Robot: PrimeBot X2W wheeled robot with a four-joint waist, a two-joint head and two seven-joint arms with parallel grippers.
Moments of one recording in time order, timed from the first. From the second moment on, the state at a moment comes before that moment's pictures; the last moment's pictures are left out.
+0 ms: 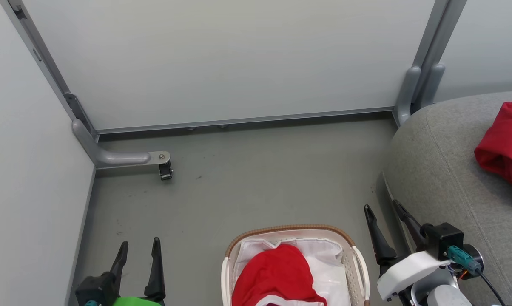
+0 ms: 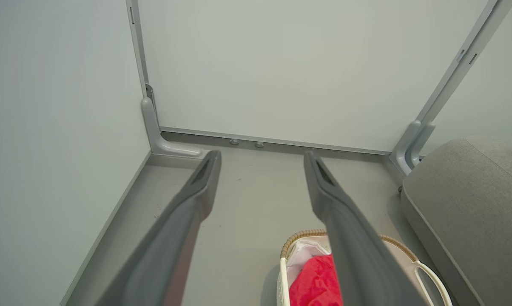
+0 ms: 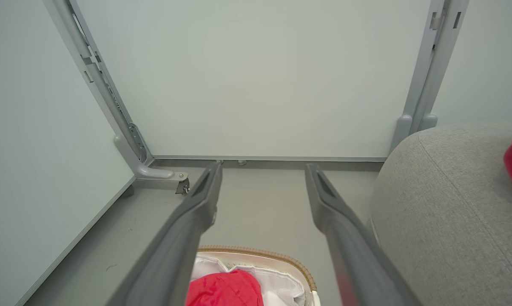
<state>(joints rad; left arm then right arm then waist) 0.06 0.05 -0.09 0.30 -0.28 -0.10 -0.26 -0.10 -0.05 0.10 0.33 0.19 0.13 -0.26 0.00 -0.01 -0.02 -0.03</state>
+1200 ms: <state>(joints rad) -0.64 0.08 -0.81 0.85 -0.19 -0.13 -0.16 -0.41 -0.05 -0.11 -0.01 0.13 0.13 -0.26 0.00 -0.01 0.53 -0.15</state>
